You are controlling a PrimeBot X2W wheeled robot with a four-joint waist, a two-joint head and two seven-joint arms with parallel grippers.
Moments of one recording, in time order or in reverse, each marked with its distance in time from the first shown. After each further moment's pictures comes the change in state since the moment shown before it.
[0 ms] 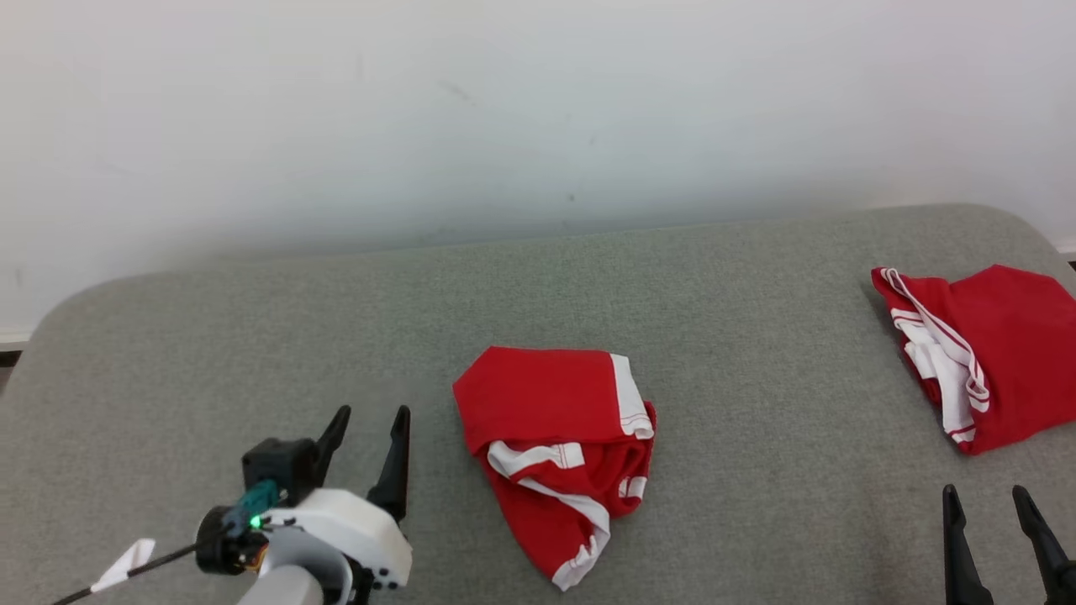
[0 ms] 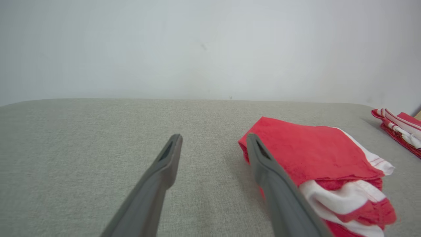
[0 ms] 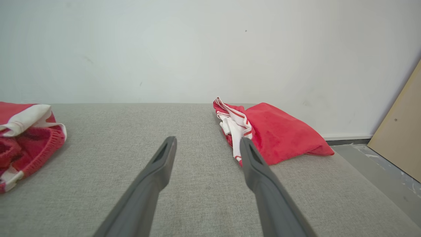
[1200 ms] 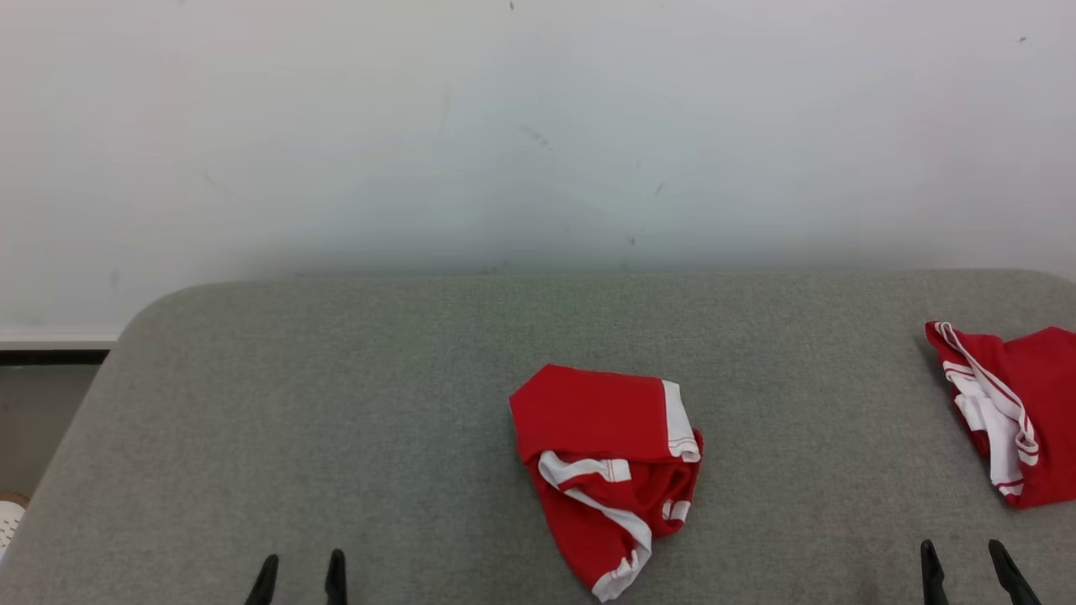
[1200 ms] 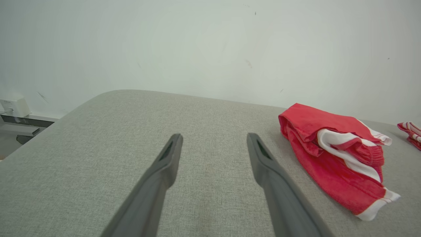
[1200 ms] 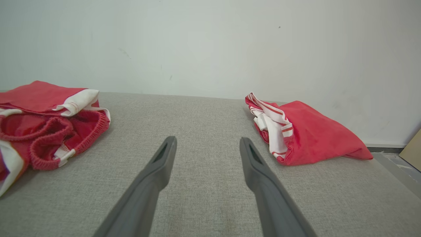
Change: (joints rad) left arm 0.574 -0.175 0.458 -0.452 0.382 -0.132 -0.002; right arm 0.091 0.020 0.017 0.006 -0.030 0.000 0.000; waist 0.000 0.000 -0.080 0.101
